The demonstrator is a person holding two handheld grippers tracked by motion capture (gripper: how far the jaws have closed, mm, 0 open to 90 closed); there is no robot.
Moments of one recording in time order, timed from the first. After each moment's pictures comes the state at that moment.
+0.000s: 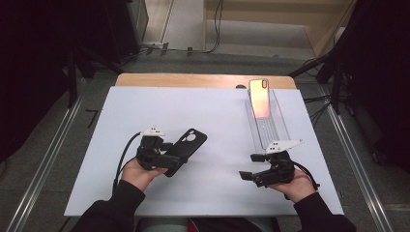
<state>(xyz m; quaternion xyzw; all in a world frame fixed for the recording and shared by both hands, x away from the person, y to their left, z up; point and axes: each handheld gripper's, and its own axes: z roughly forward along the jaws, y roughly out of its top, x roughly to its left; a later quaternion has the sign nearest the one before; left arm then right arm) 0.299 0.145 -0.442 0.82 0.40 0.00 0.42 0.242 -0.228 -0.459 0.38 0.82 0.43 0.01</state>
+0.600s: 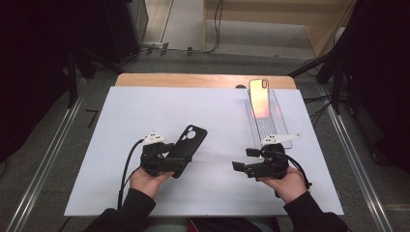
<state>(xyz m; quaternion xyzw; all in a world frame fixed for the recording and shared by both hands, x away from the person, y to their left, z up) 0.281 0.133 -0.450 0.77 0.44 0.05 0.46 0.249 -0.208 -0.442 0.45 0.78 0.45 0.01</state>
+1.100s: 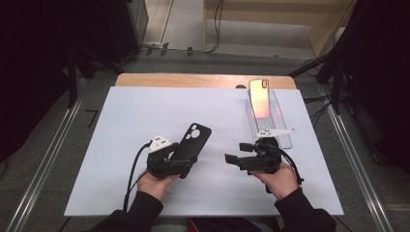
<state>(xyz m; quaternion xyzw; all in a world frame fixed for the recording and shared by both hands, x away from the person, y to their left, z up) 0.272 0.119 -0.458 0.76 0.42 0.10 0.49 0.260 -0.191 -0.432 0.46 0.75 0.47 0.00</state>
